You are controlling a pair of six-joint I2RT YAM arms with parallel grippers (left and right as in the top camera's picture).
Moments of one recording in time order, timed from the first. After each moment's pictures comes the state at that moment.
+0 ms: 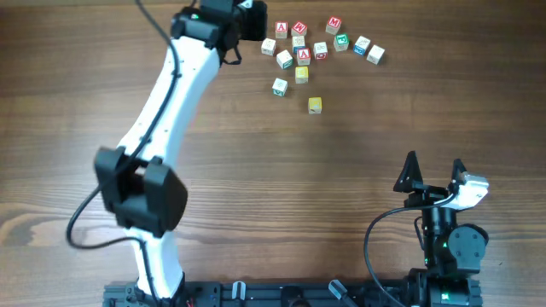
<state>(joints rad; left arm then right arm) -0.33 2.05 2.03 -0.75 0.01 -0.20 -0.08 0.04 0.01 0.00 0.00 0.23</state>
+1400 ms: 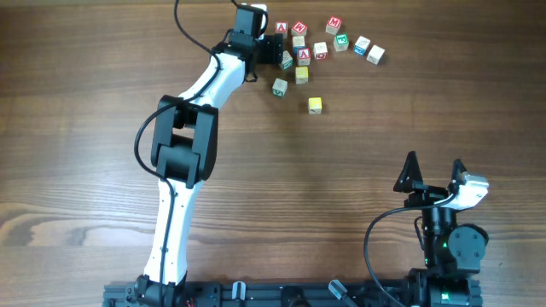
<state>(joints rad) -0.31 2.55 2.03 -0.27 0.03 -0.22 -0.08 0.04 0.01 0.00 0.00 0.23</state>
